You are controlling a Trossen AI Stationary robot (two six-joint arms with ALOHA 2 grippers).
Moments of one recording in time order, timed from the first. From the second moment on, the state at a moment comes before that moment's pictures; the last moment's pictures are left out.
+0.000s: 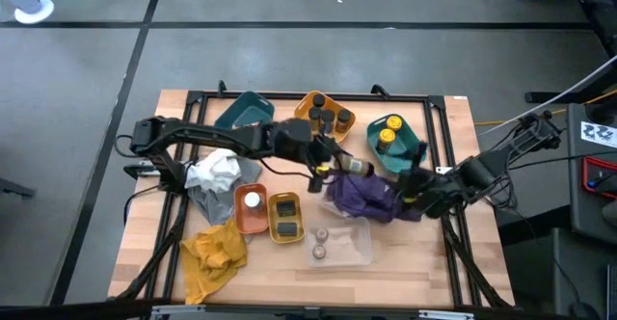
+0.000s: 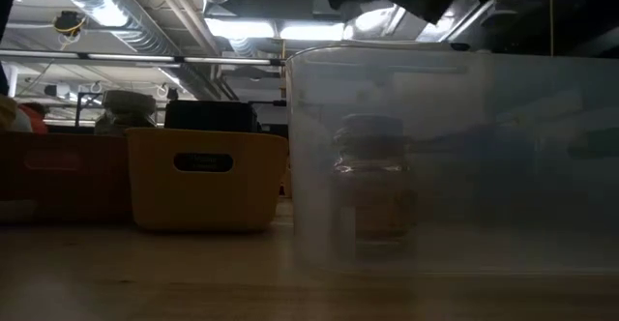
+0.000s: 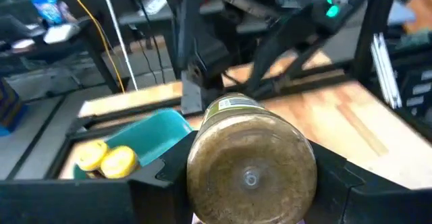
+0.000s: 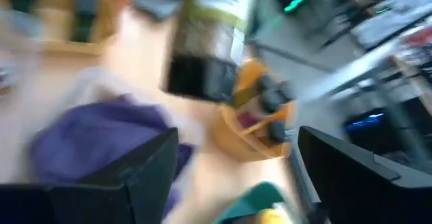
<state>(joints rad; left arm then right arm) 0.02 1.72 1.39 0.02 0.09 0.23 0.58 1.07 1.03 -0.89 0.88 0.16</state>
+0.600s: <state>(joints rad) 0.19 1.67 1.39 0.19 0.20 0.02 0.58 0.69 0.68 -0.39 1.23 -0.33</state>
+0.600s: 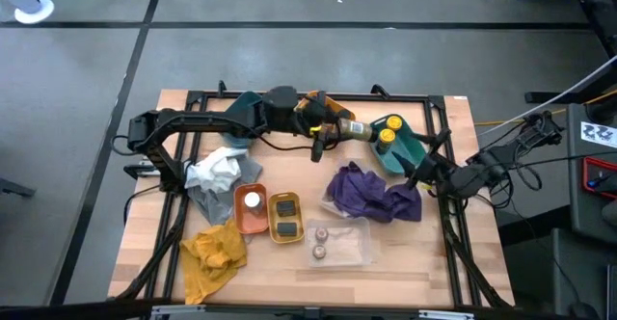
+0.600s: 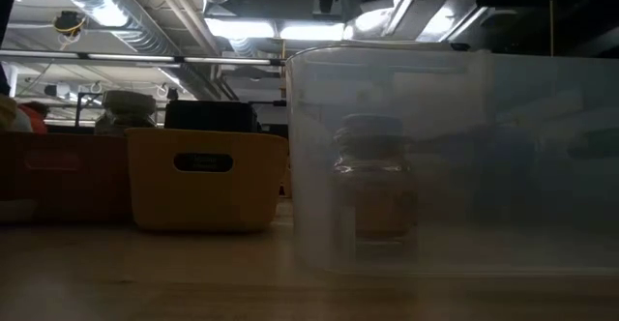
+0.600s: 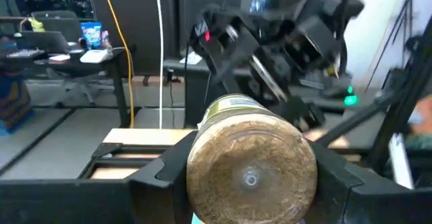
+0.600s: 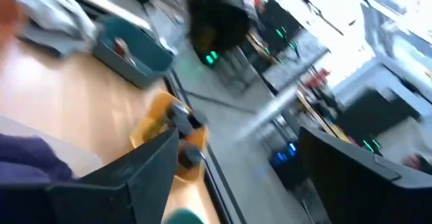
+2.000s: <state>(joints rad) 0.10 1.67 1.39 0.40 0.29 -0.08 0.31 0.75 0.59 0.36 0.38 -0.88</state>
